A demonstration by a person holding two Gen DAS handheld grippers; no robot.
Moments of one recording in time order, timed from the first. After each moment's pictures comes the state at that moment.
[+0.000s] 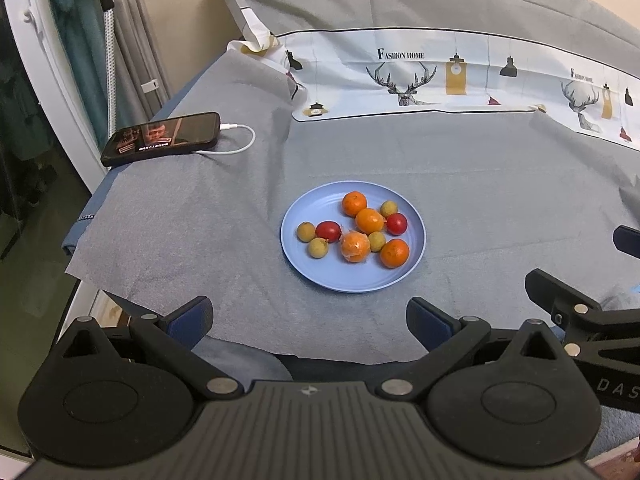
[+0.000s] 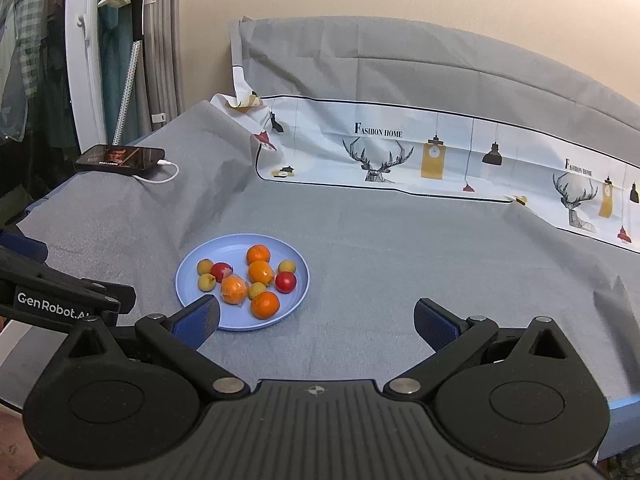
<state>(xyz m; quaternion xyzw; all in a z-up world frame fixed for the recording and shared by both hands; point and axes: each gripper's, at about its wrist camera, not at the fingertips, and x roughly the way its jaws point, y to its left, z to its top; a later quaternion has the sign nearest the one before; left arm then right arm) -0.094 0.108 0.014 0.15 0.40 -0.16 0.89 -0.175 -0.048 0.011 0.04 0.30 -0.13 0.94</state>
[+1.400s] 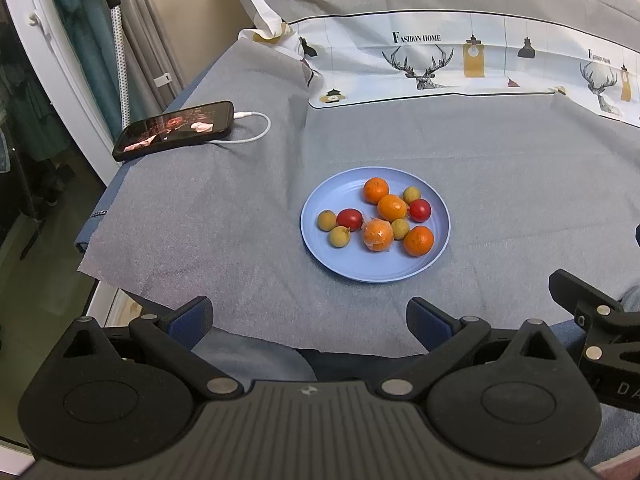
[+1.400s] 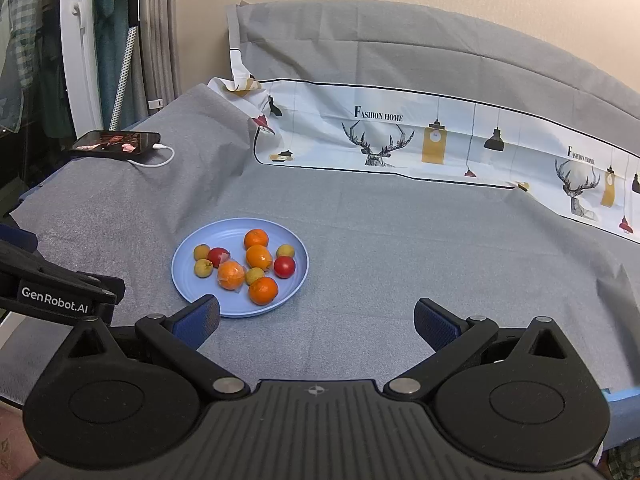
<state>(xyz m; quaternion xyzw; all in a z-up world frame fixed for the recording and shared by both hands) -0.089 0.104 0.004 0.18 0.40 -0.13 0.89 -0.167 -0.051 0.001 0.04 0.32 -0.13 0.94</state>
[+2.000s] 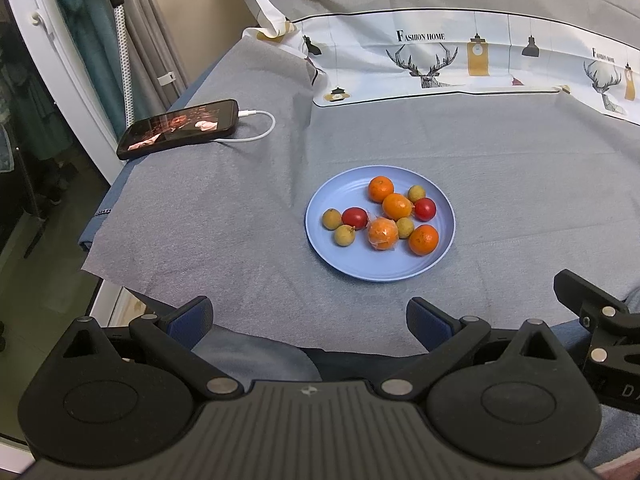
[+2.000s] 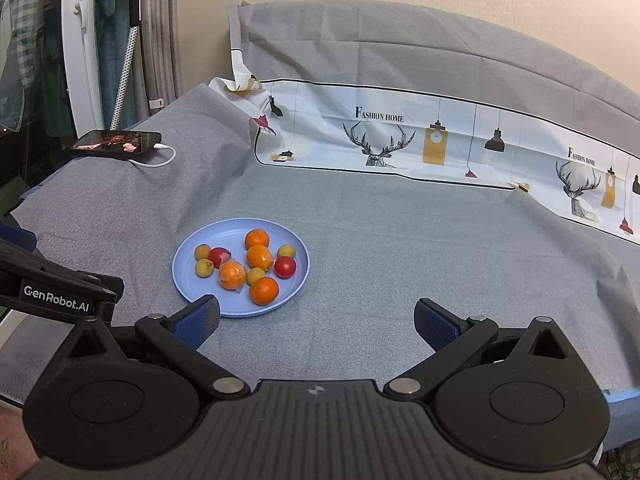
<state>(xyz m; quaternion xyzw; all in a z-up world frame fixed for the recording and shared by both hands) -0.088 0.105 0.003 0.18 0.40 -0.12 0.89 -0.167 -0.050 0.001 0.04 0.32 -0.13 0.94</state>
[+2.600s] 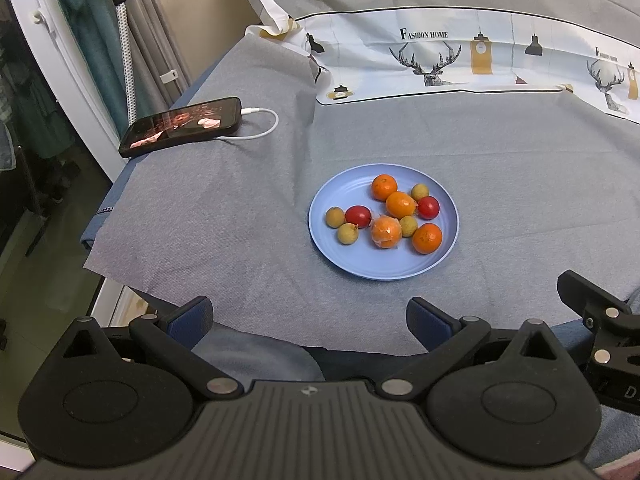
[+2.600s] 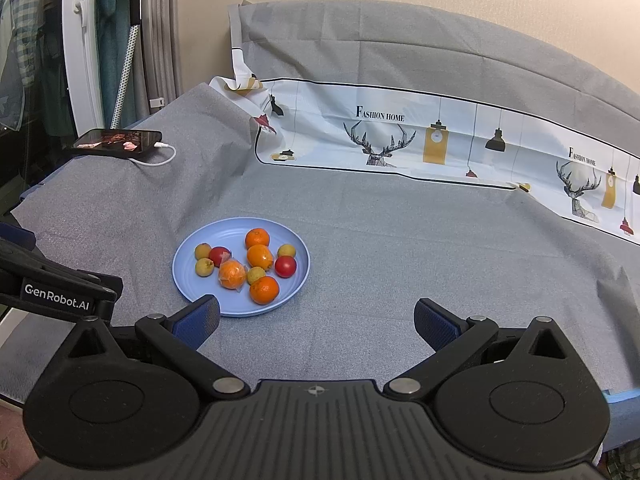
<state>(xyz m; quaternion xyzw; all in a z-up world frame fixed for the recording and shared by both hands) -0.087 0.106 0.002 0.18 0.41 -0.12 0.89 -0.167 -0.050 0.002 0.04 0.32 -0.13 0.94</state>
